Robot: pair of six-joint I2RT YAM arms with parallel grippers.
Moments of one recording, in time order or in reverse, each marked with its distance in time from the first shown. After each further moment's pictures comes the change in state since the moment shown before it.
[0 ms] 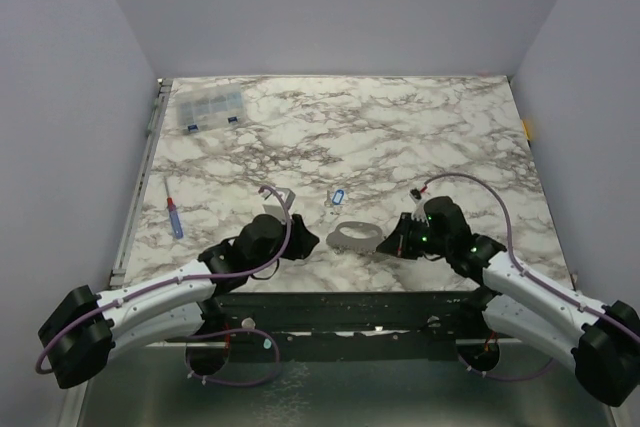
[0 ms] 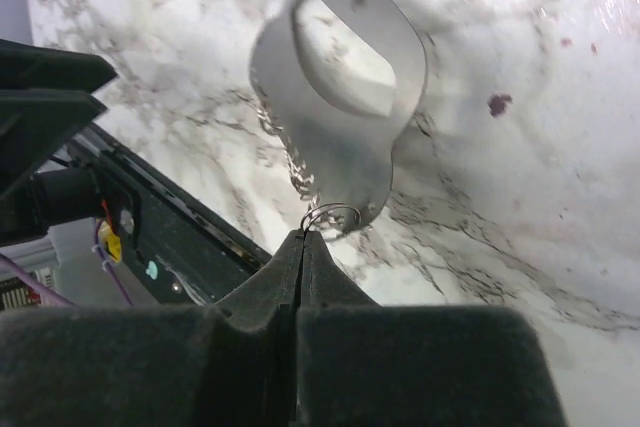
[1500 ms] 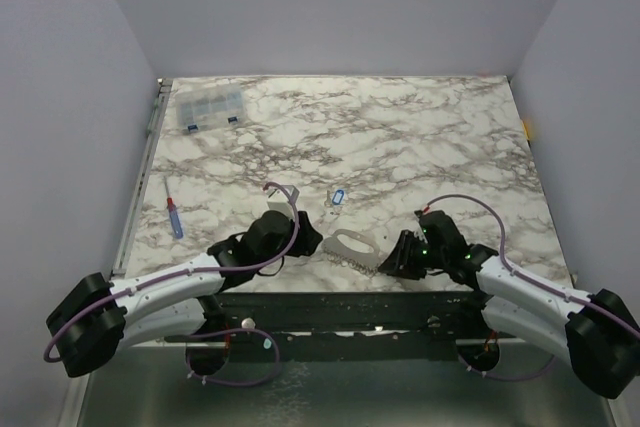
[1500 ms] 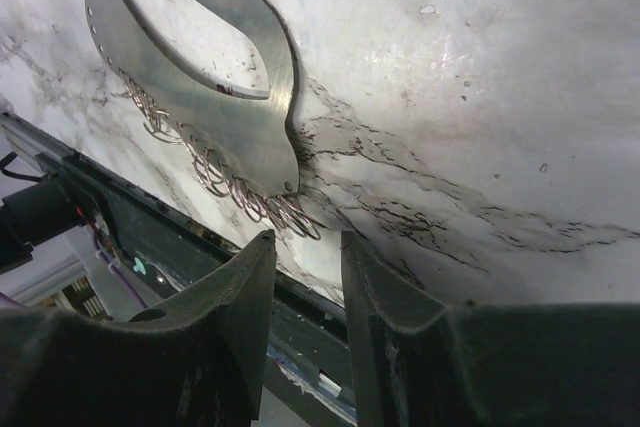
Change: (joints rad) left arm -0.006 0.101 0.045 0.027 -0.021 -0.027; right arm -0.002 0.066 -0.087 -0.030 -0.001 0.160
